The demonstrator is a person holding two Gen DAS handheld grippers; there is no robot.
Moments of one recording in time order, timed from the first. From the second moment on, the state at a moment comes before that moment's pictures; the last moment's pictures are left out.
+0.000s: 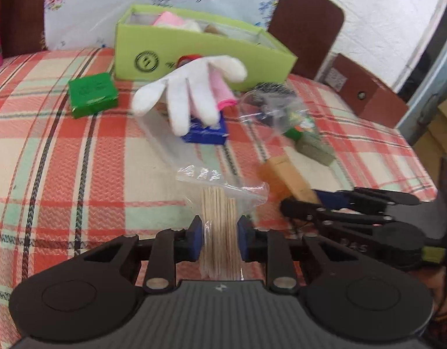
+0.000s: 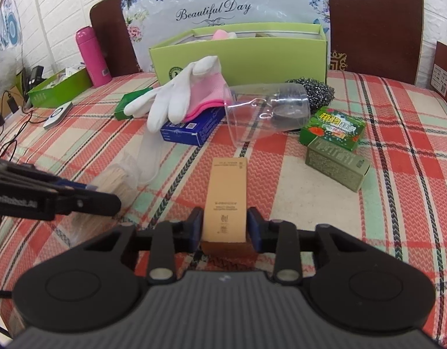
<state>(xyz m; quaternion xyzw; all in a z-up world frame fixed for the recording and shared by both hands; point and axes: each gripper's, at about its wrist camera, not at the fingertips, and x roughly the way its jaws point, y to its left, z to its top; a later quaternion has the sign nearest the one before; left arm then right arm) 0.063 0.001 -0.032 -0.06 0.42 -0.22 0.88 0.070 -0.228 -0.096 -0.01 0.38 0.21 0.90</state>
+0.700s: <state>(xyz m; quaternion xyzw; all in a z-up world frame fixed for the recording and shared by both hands) 0.153 -0.012 0.092 -0.07 0.25 -0.22 0.94 0.132 -0.245 0.018 0.00 0.22 0.22 0.95</state>
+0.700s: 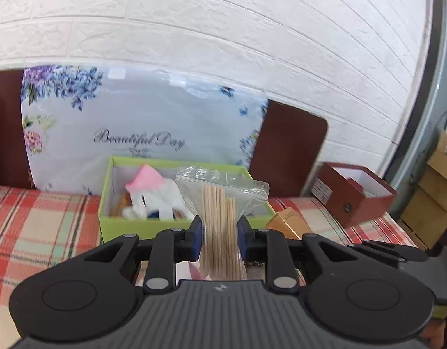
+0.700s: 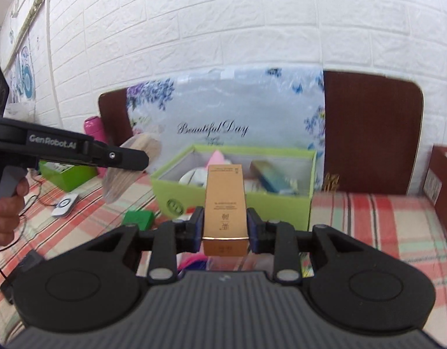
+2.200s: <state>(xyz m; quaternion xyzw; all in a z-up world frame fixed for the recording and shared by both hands) 0.161 -0.029 0.071 0.00 0.28 -0.09 0.96 0.163 -0.241 0.002 0.00 0.21 0.16 0.96</state>
